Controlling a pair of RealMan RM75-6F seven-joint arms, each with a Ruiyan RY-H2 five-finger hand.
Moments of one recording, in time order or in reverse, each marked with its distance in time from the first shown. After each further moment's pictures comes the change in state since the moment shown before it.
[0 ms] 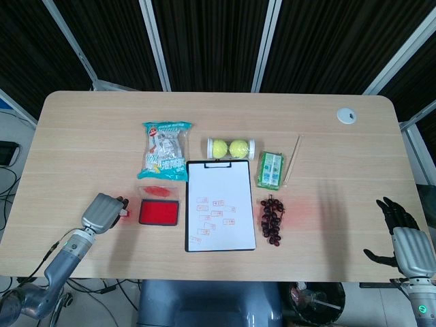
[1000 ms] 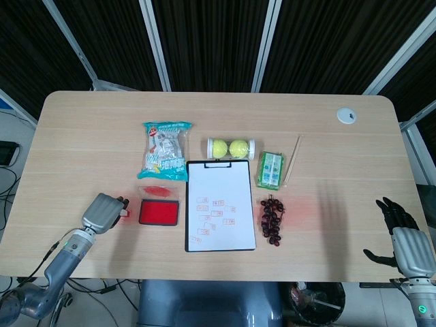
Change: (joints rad) left arm 0.002 0.005 -0.005 -0.010 0.003 -0.007 0.010; right arm 0.000 0.000 -0.001 0.000 -0.002 0.000 0.000
